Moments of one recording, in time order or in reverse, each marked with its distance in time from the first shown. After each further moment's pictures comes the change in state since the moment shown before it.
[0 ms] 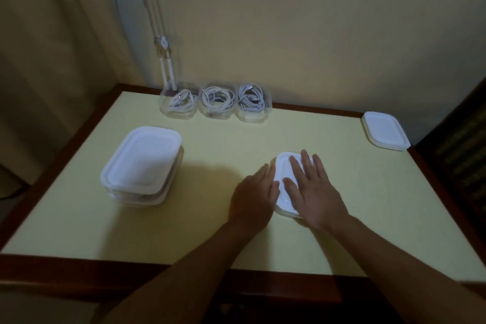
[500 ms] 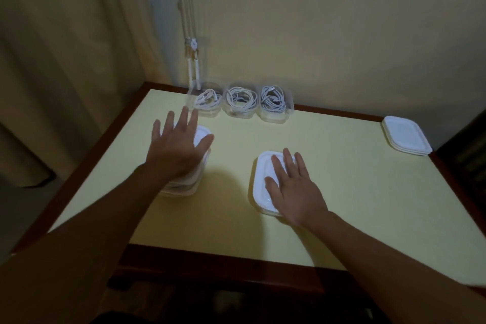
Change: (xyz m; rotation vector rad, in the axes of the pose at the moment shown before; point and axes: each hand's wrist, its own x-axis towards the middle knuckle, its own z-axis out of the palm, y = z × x) left_hand 0.027 -0.124 -0.178 0.592 -0.060 -0.190; right_hand 0.011 -0.096 0.003 0.049 -0.078 -0.034
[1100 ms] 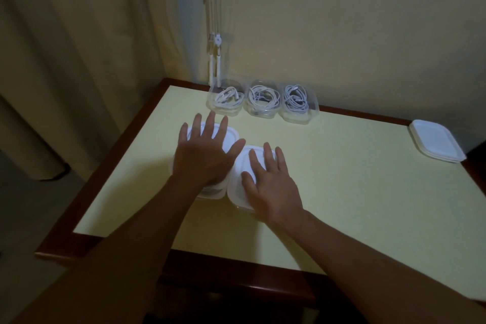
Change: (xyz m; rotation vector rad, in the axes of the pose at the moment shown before) left_hand -0.007 -0.006 0.019 0.070 0.150 0.074; right_hand 0.030 -0.105 0.014 0.122 0.126 -0.056
